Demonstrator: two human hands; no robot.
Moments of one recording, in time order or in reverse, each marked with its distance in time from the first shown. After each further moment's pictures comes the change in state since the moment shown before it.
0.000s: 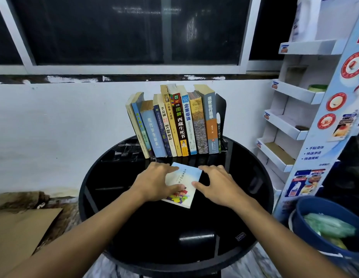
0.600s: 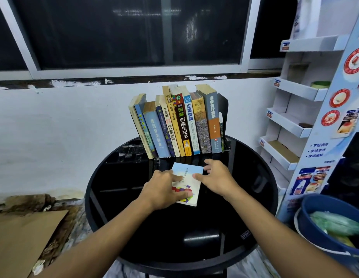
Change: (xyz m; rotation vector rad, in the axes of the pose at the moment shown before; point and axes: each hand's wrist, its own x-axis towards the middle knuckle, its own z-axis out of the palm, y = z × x) left_hand -0.016 0.018 0.009 -0.058 -0.066 -0.093; right_hand 0.029 -0.009 0.011 0.452 0.022 0.254
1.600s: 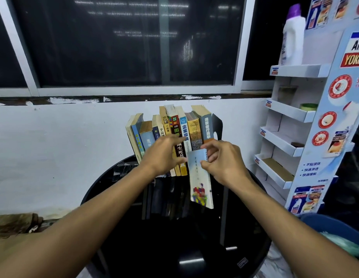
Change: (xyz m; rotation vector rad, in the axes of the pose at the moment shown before) left_hand 0.059 0.034 -0.096 0.005 0.459 0.282; right_hand -0.016 -0.066 -0.077 -0.057 0.364 -0.441
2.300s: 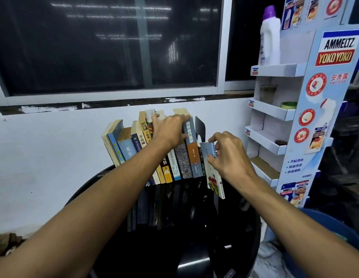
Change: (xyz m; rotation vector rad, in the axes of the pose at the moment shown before) left_hand 0.109 0.049 0.014 0.294 0.118 0.038; right_hand 0.022 0.037 -0.040 -0.305 0.134 -0.136
